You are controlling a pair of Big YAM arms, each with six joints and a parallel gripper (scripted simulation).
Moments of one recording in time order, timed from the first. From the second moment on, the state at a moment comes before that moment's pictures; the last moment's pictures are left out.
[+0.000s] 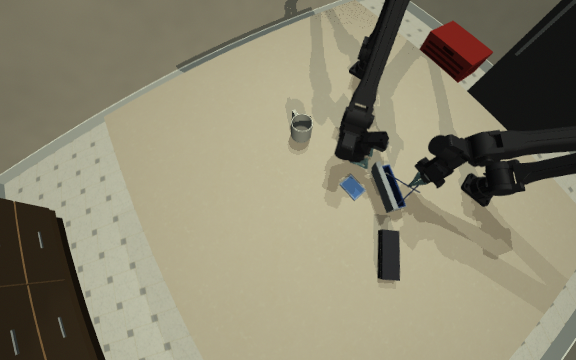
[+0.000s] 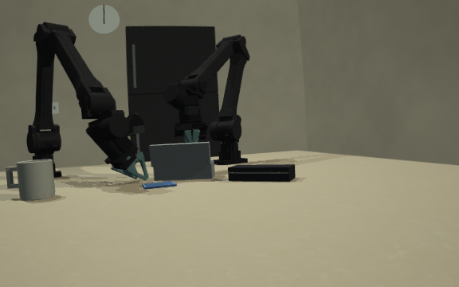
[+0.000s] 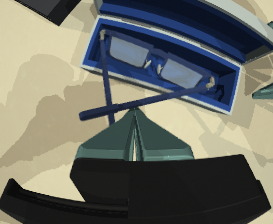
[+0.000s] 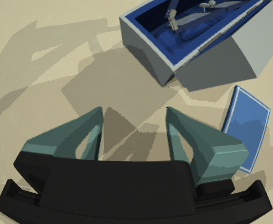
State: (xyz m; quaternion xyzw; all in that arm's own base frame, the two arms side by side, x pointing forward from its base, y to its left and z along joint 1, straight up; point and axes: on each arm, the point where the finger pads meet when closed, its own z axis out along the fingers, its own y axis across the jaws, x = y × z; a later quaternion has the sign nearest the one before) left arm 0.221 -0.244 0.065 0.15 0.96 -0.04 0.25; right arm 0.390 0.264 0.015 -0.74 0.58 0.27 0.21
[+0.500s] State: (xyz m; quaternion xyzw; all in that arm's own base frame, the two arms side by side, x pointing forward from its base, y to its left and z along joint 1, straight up) left arm 0.201 -0.239 0.104 0.15 0.95 -0.04 0.26; right arm 0.390 0.264 0.015 -0.74 0.58 0.27 0.21
